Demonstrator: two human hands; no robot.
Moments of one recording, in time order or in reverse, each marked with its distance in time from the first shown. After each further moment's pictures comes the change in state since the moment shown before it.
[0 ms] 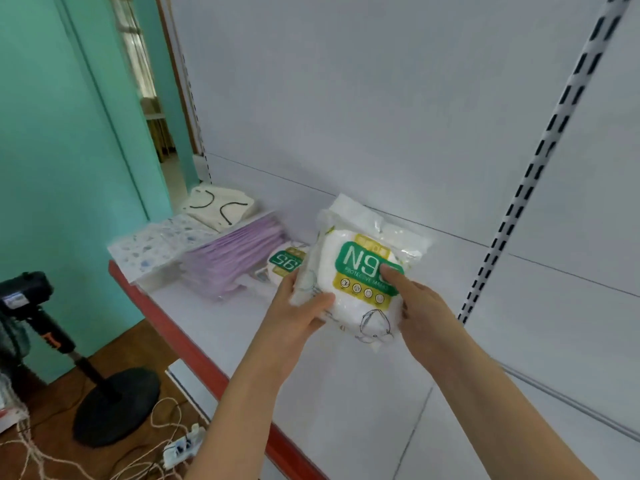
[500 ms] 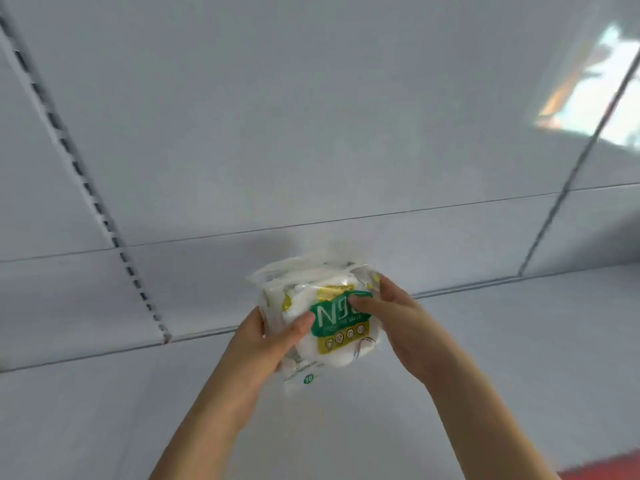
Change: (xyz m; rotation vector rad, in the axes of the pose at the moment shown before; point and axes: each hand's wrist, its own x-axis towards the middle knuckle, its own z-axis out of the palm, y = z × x) left_hand -0.099 -0.081 0.271 0.377 -0.718 -0.186; right_hand -0.244 0.015 -0.262 0.038 0.531 -0.246
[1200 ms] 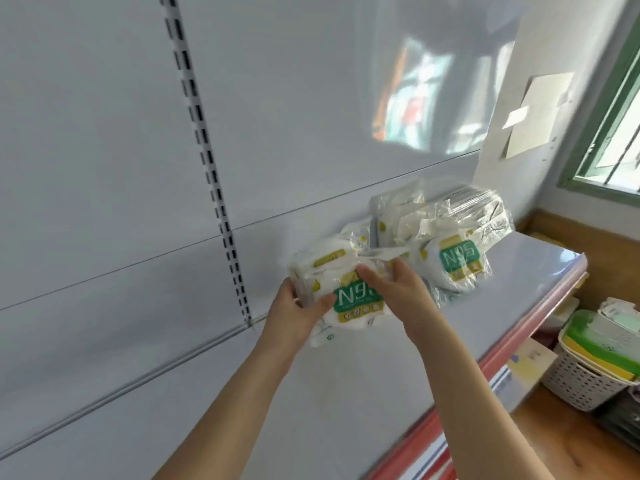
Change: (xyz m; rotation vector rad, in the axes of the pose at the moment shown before) left_hand 0.152 -0.003 0.531 0.107 -0.345 0.128; right_hand -0.065 -0.050 -0.492 -0.245 0.739 -0.092
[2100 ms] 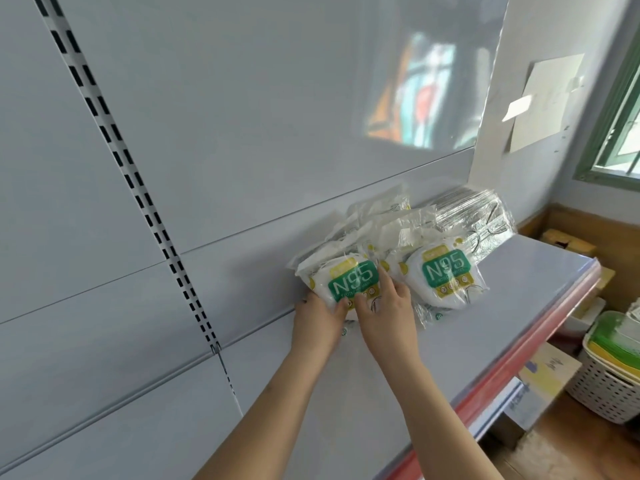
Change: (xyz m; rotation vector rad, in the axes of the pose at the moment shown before) left_hand 0.075 -0.030 0.105 0.604 0.111 0.023; right_hand 0.037 0.057 -0.018 -0.385 0.257 -0.140
